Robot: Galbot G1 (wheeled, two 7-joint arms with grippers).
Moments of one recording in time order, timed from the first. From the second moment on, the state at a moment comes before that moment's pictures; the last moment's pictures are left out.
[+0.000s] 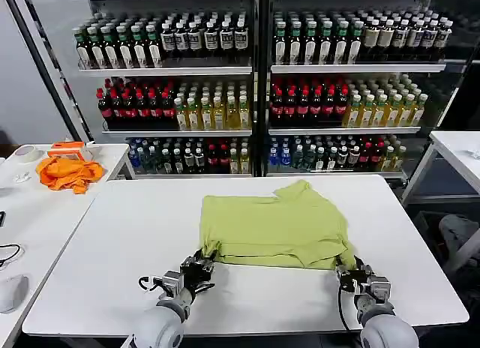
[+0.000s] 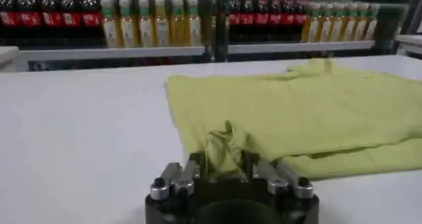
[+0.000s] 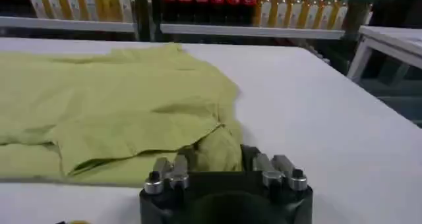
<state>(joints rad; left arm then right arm) 1.18 -1.18 -0.13 -1.80 -0.43 0.37 -0.20 -1.36 1.19 0.49 1.90 0.38 -0.52 0.22</state>
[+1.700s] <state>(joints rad) 1.62 -1.09 -0.27 -2.19 -0.35 0.37 -0.21 -1.72 1.20 0.58 2.28 0.30 -0.57 0.22</state>
